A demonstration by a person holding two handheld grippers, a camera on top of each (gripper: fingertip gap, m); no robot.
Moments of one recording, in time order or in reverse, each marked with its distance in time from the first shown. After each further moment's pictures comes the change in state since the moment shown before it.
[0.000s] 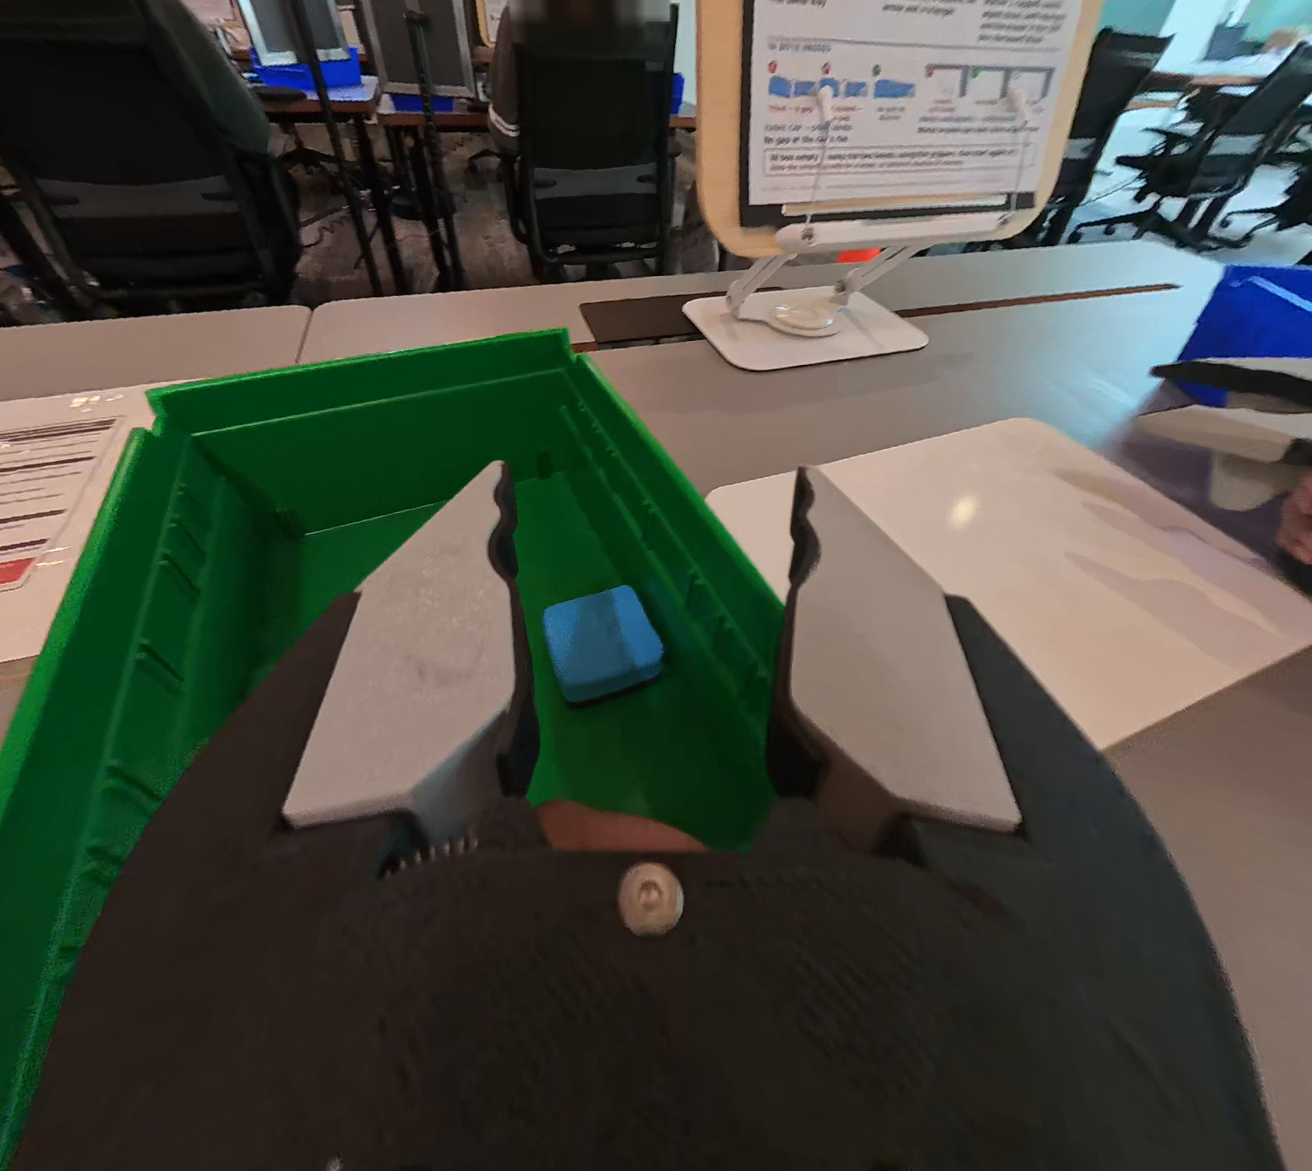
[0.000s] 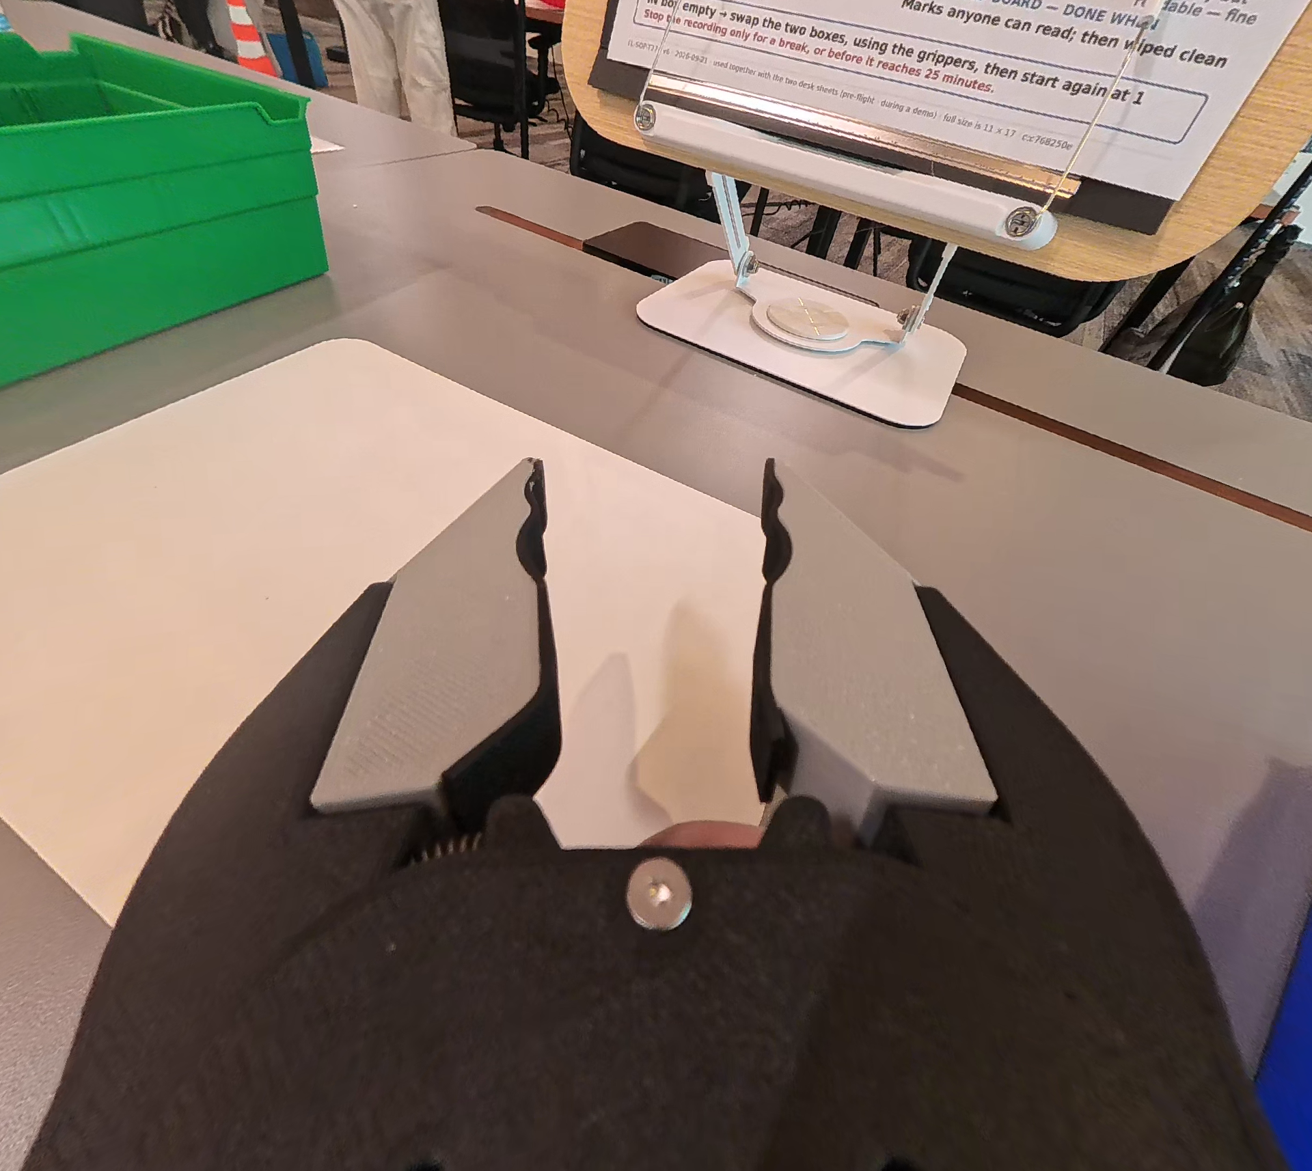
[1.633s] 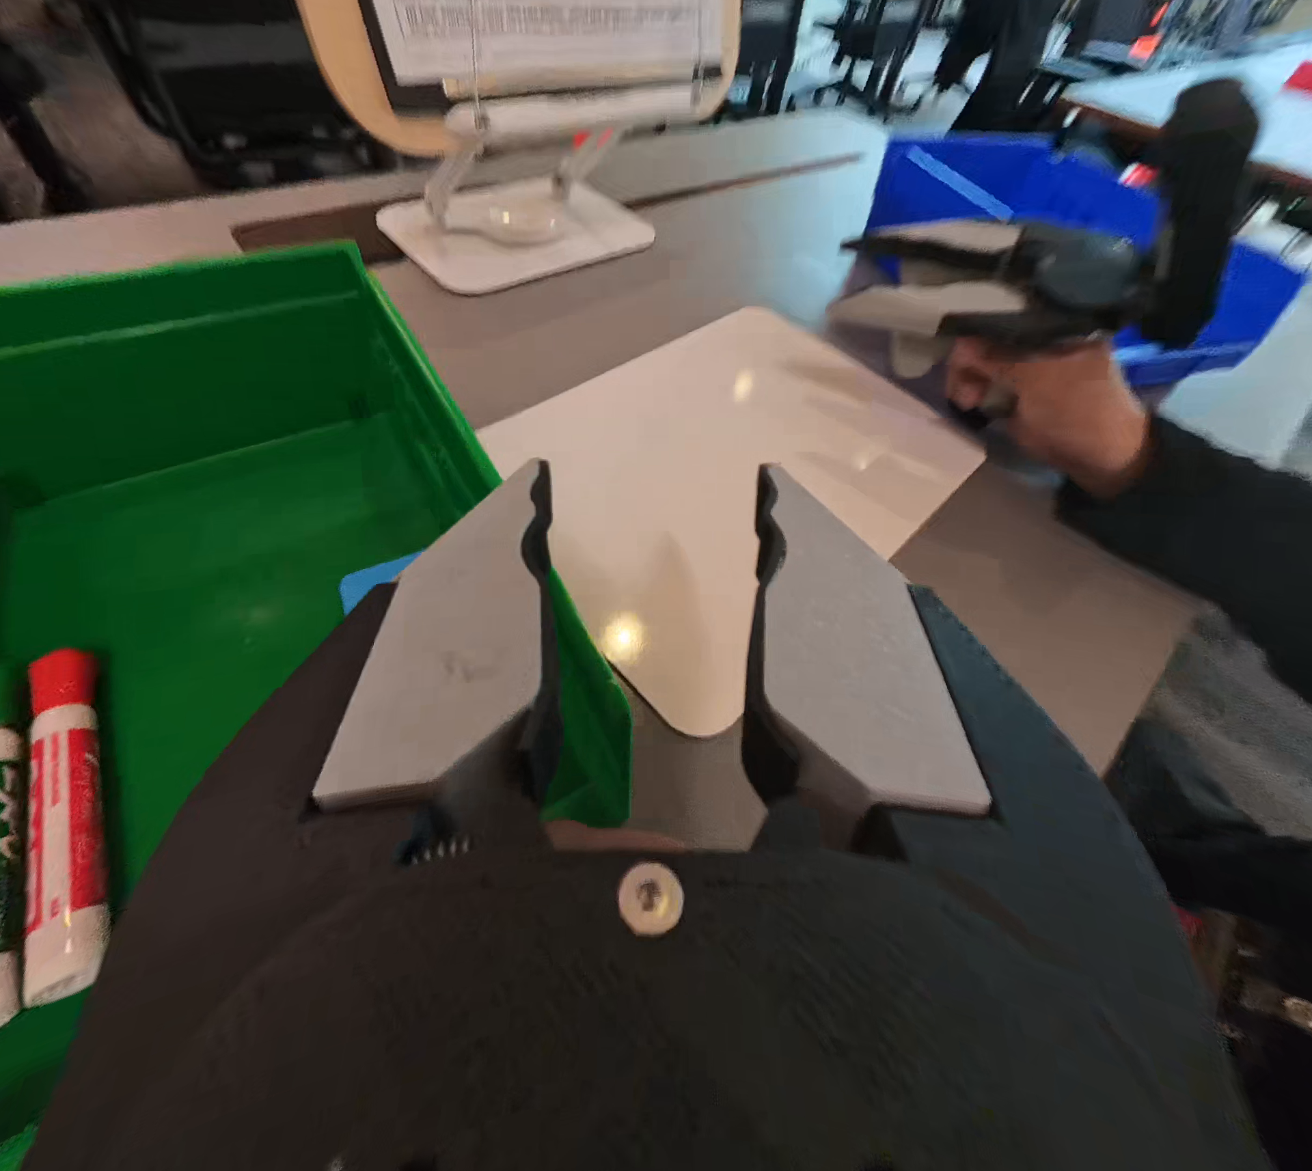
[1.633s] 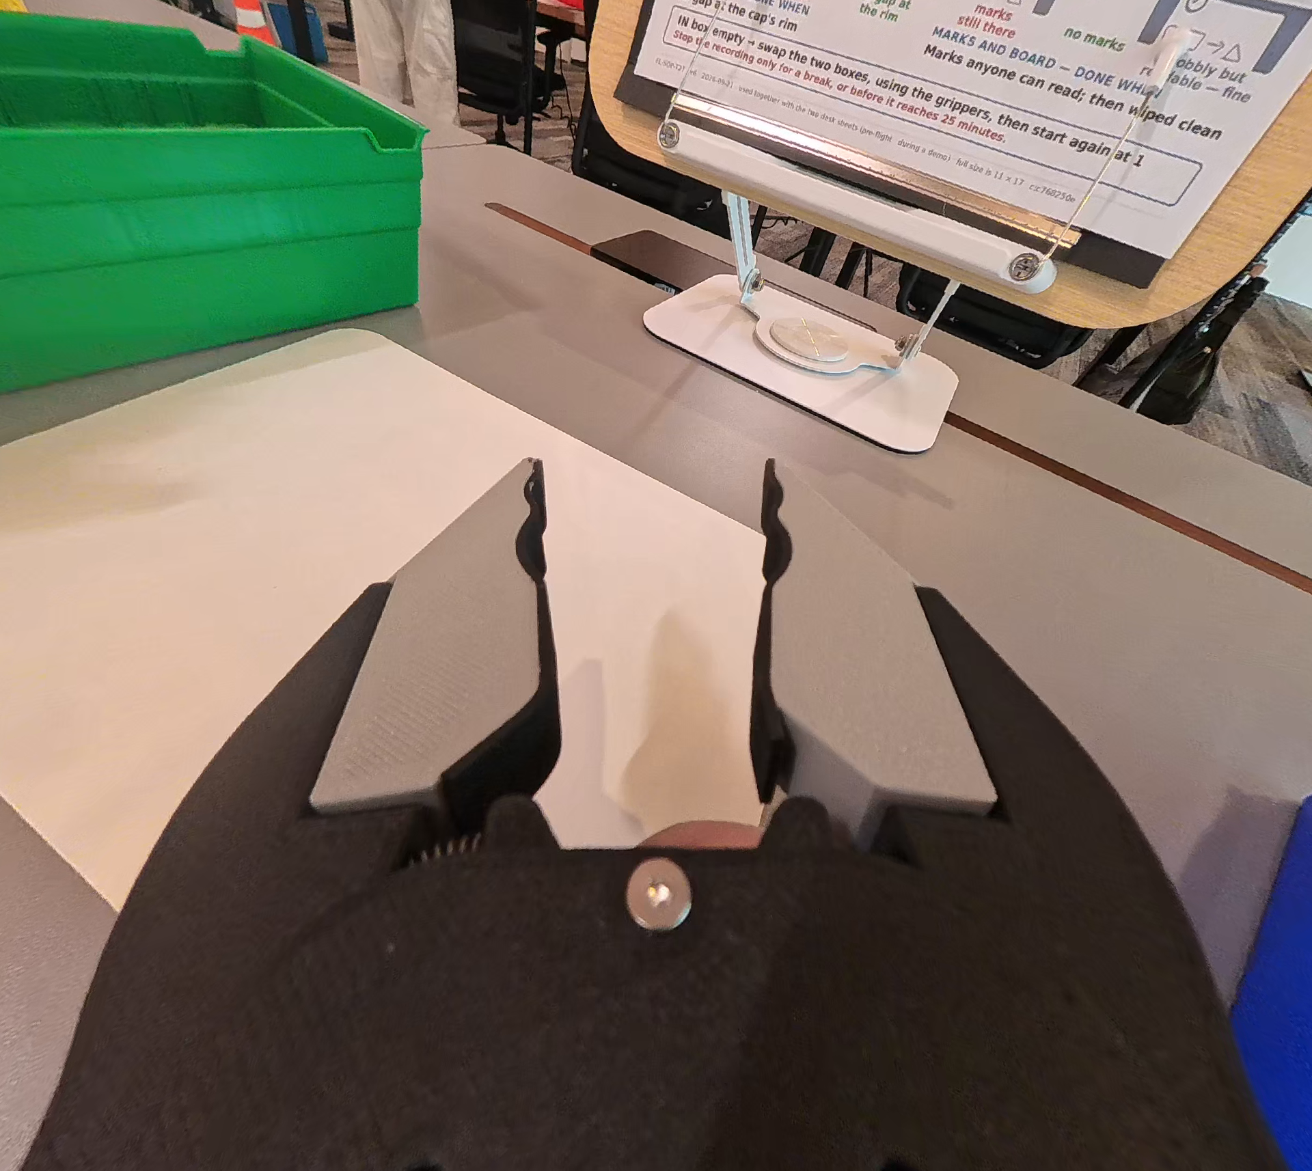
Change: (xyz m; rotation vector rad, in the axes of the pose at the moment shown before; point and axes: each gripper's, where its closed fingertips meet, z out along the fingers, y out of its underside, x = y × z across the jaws) left arm 0.099 0.019 0.005 -0.154 0.398 0.008; right arm -0.007 -0.006 -0.003 0.004 0.001 -0.070
